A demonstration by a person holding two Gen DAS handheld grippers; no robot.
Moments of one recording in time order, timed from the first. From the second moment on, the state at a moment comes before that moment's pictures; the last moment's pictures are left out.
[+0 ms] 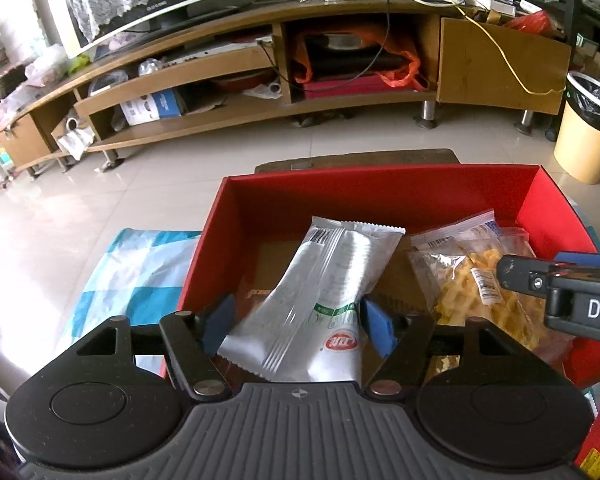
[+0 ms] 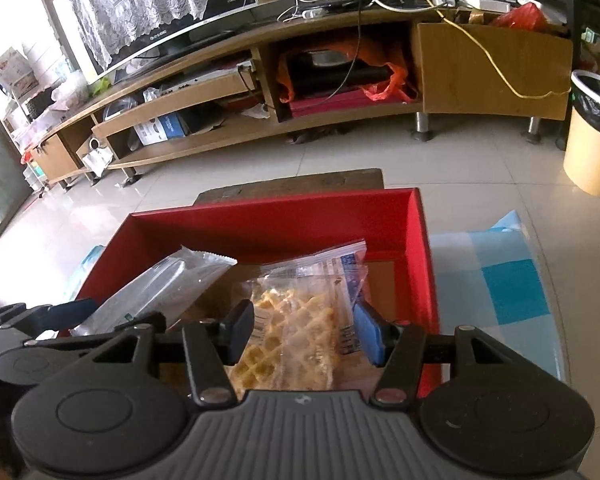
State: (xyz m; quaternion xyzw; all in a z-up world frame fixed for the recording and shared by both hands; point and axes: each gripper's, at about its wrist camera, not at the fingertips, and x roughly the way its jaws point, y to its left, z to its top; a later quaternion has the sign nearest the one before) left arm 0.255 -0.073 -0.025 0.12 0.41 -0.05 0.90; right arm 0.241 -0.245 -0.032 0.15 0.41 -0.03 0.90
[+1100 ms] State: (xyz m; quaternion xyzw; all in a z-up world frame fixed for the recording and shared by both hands) left arm 0.189 -0.052 0.002 0.13 0.41 -0.05 0.90; right arm 0.167 -0.235 -0.002 0.12 0.40 -0.02 0.91
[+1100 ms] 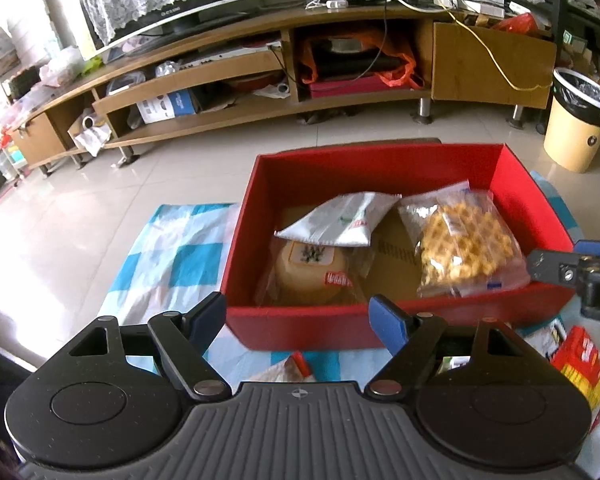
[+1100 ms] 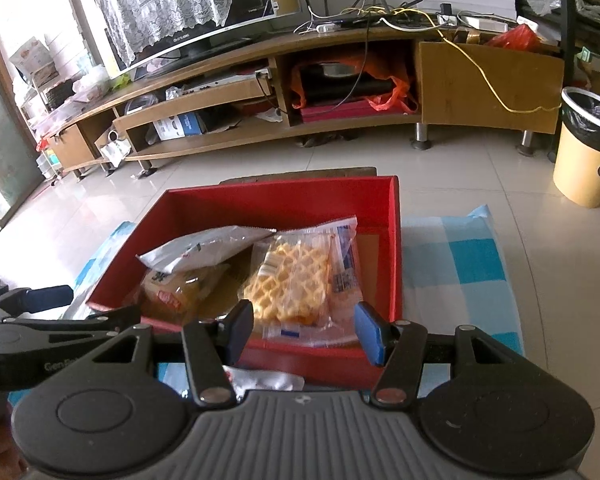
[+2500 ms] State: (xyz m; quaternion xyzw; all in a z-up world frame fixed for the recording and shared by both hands) left arm 0.167 0.022 -0.065 0.13 0.52 -0.18 0.82; right arm 0.140 -0.214 -0.019 0.12 0.45 0.03 0.89
